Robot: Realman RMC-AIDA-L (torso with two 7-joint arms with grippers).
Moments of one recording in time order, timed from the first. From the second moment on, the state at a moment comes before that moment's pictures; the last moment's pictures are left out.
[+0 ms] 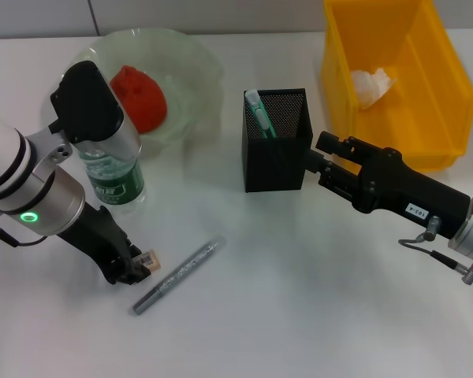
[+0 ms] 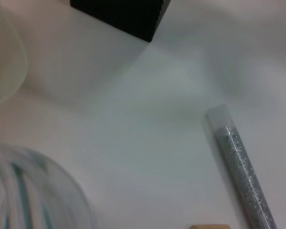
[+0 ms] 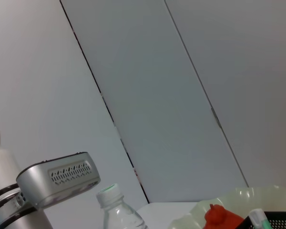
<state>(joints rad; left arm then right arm) -0.55 -2.07 1.46 1.18 2.55 1.53 -2.21 0.43 2.09 -1.09 -0.21 -1.21 -1.48 1.02</state>
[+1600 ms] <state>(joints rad) -0.55 -2.07 1.44 1.40 2.36 1.60 -2.17 0.42 2.09 -1.06 -0.20 -1.21 -1.47 1.01</state>
